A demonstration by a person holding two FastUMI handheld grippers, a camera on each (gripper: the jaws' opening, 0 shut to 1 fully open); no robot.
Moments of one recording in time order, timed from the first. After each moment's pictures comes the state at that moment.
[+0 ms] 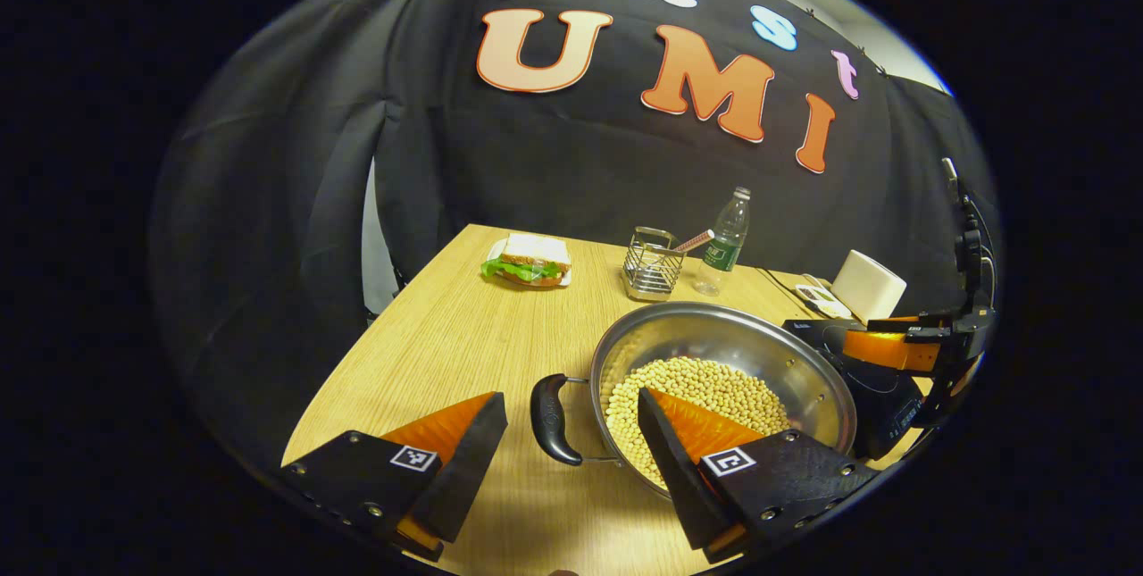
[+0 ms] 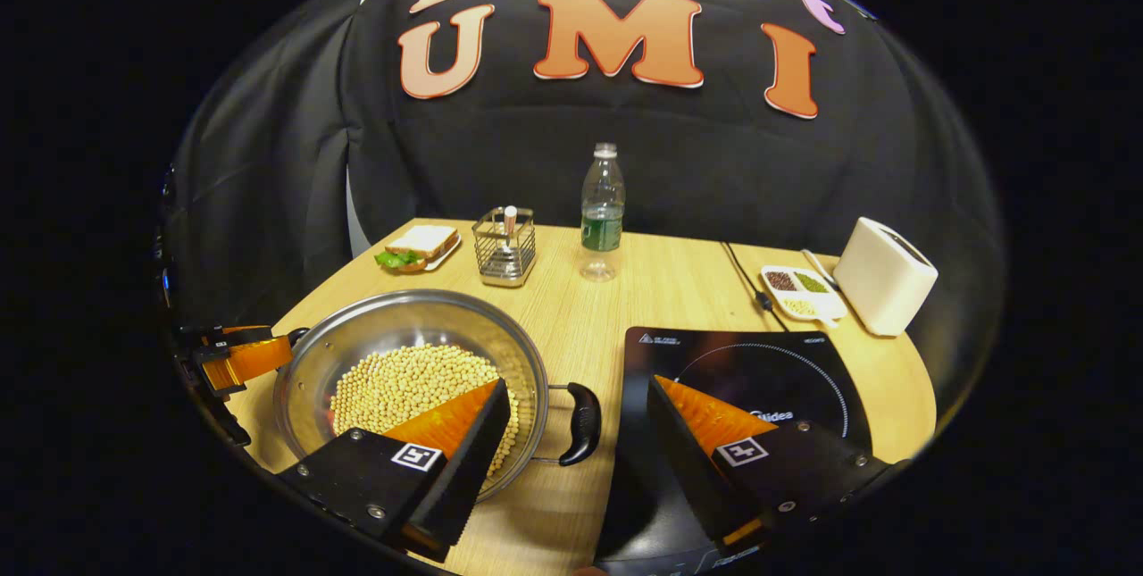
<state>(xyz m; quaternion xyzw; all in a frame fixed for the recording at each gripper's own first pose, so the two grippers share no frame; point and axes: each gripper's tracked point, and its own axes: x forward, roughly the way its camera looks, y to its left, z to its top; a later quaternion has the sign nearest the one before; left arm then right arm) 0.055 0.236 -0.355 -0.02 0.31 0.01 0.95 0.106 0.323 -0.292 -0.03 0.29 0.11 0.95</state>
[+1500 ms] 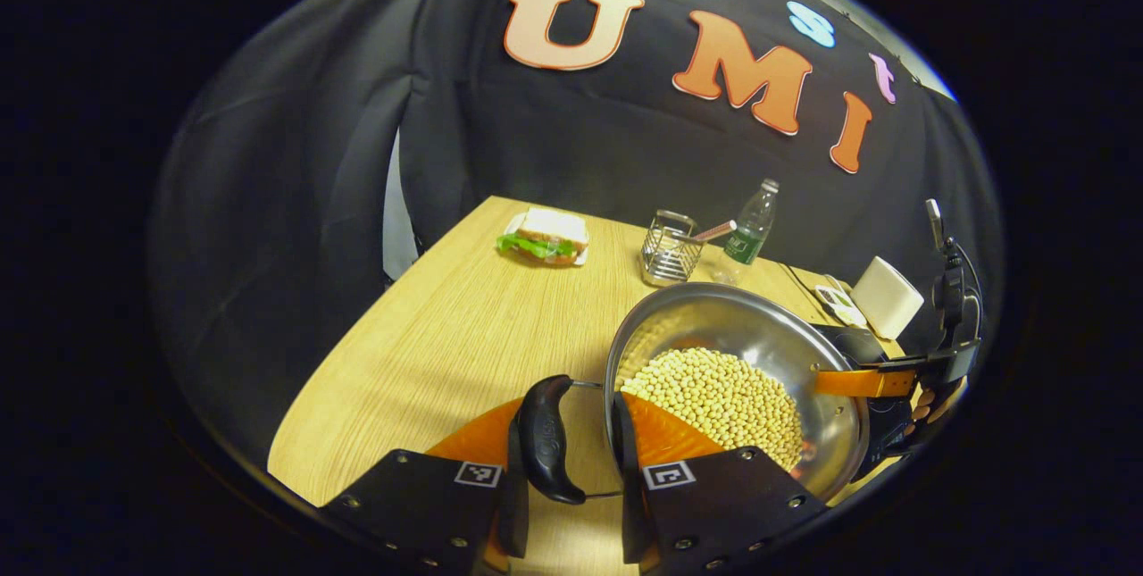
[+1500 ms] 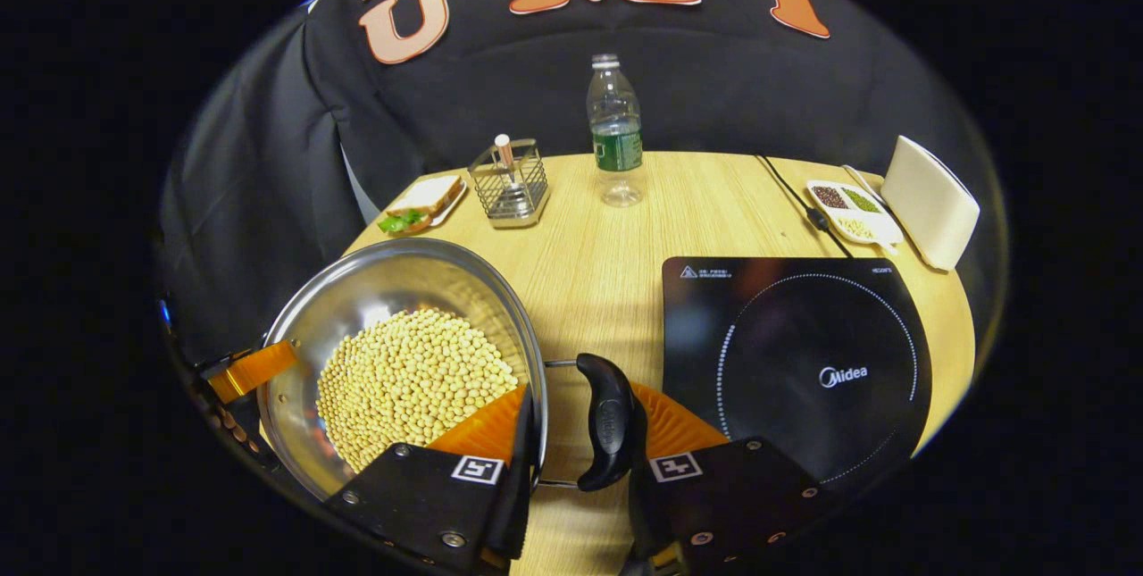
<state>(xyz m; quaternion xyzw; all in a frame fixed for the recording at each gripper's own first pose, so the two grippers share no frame) 0.044 0.215 -0.331 -0.03 0.33 0.06 0.94 0.106 0.325 -0.316 0.03 0.38 0.14 0.91</state>
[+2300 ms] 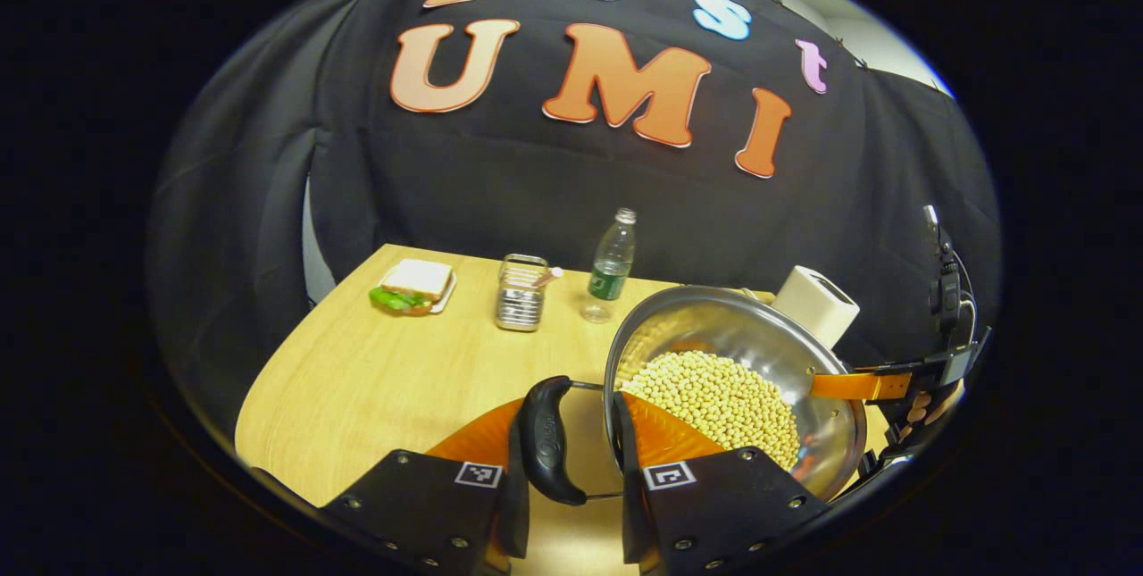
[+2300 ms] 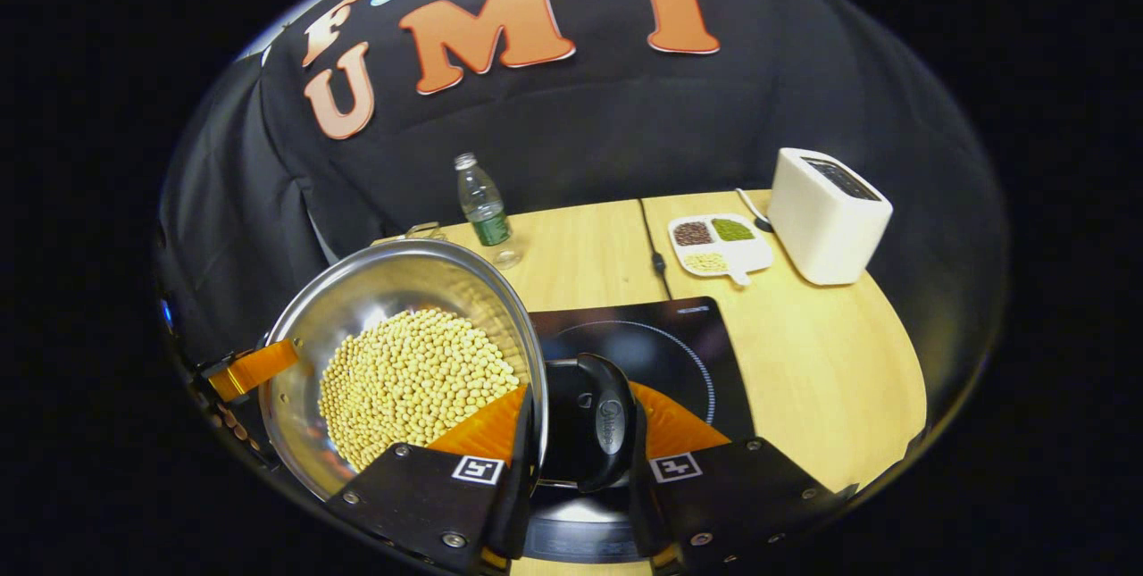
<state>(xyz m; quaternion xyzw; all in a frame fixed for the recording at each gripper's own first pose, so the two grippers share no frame) 0.093 0.006 -0.293 -0.02 0.32 -0.03 0.95 0.102 0.127 -0.250 0.07 0.35 0.07 0.93</state>
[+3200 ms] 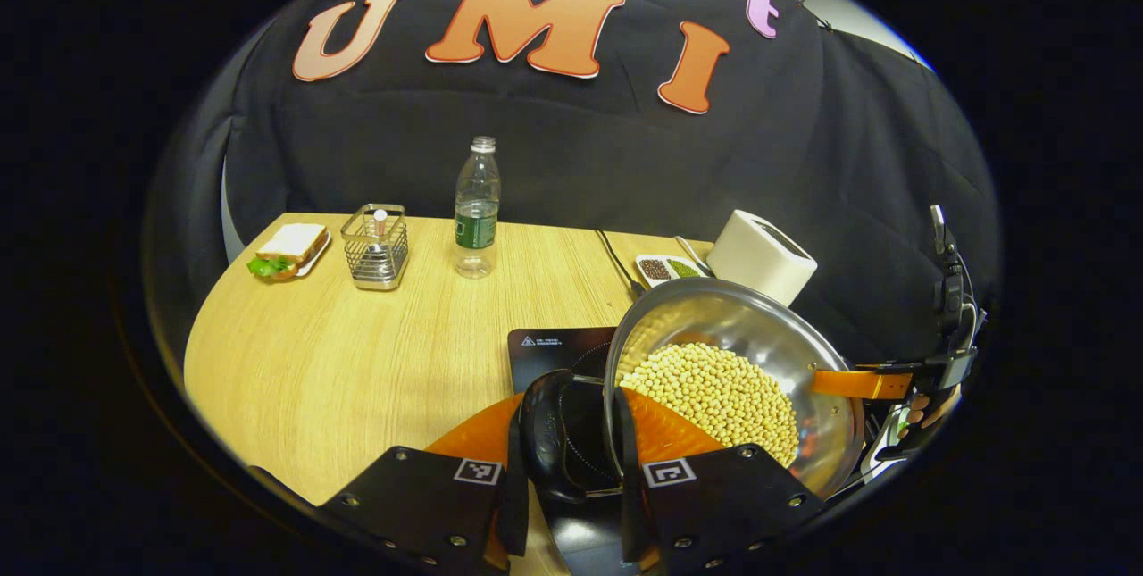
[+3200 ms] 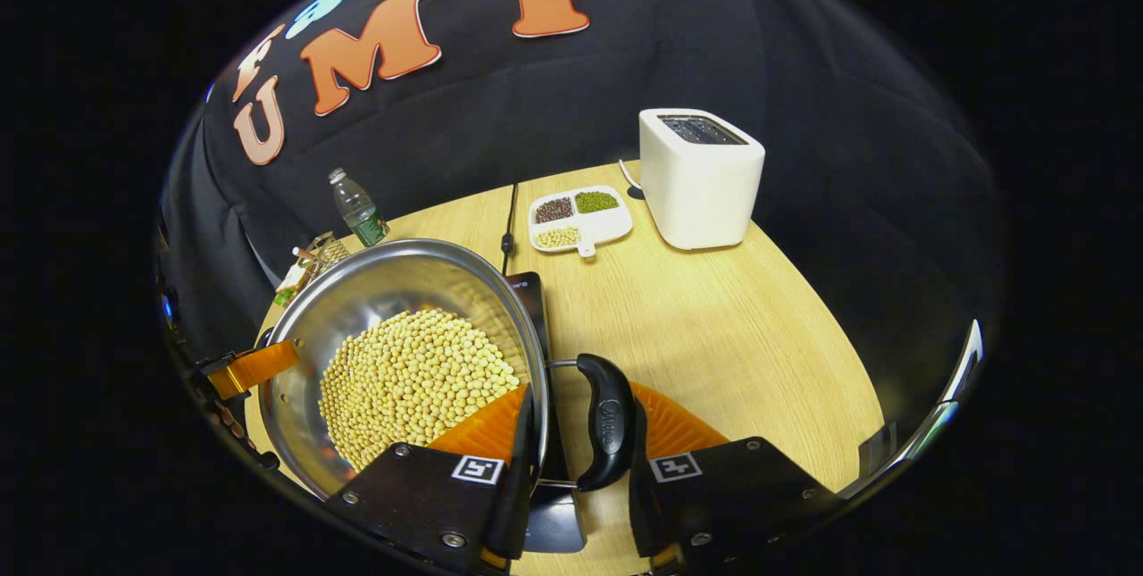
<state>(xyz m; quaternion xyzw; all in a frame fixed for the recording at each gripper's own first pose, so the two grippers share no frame) 0.109 -0.144 -0.374 -0.02 0.39 -0.10 0.92 0.088 -0.013 -0.295 0.09 0.39 -0.01 0.92</state>
